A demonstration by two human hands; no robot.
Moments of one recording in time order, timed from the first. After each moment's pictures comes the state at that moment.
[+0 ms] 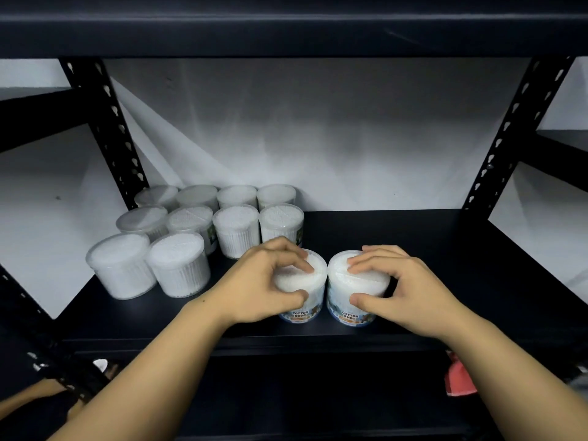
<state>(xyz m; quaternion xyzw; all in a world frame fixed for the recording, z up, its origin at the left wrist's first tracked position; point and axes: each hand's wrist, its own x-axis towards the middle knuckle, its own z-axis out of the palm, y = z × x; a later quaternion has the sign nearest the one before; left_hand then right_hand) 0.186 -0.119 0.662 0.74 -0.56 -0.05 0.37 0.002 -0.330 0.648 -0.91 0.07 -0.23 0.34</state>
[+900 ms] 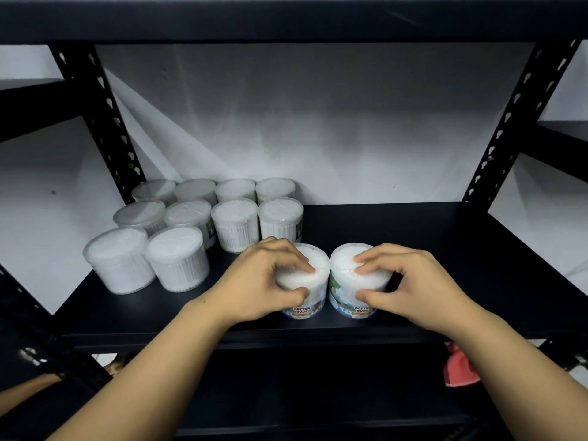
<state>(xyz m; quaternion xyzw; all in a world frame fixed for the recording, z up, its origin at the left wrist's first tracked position) 0.182 -0.118 0.656 0.74 -0.57 -0.01 0.35 -0.006 -0.332 0.648 -0.92 0.08 -0.24 0.31</state>
